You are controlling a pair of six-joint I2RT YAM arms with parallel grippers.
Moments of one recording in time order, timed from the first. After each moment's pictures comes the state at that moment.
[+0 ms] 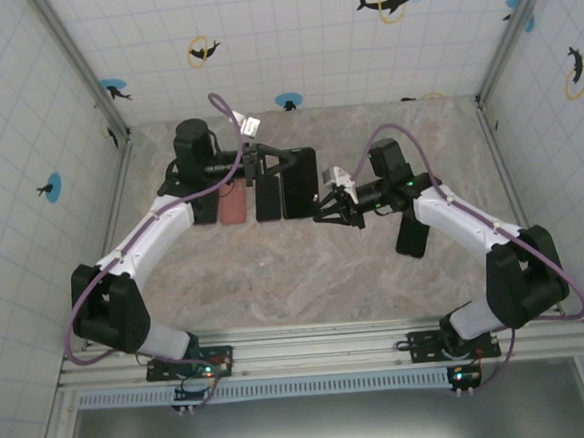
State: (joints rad) left arm -0.39 1.47 1.16 0.17 1.17 -0.48; right arm 0.48 1.46 1.01 -0.30 -1.07 -0.58
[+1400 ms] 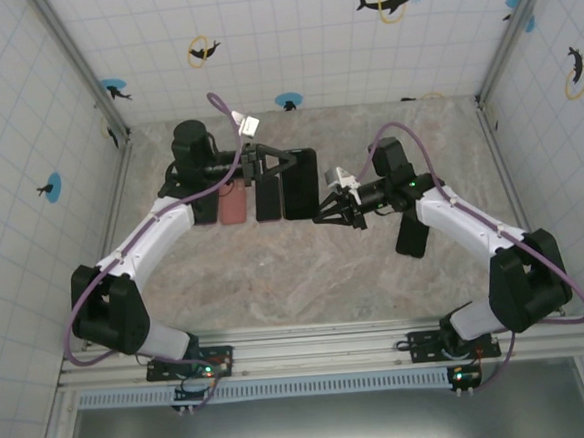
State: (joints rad) left arm -0.39 1.47 1.14 0.26 1.21 -0.58; right arm 0.48 1.44 1.01 -0.30 -1.16 -0.61
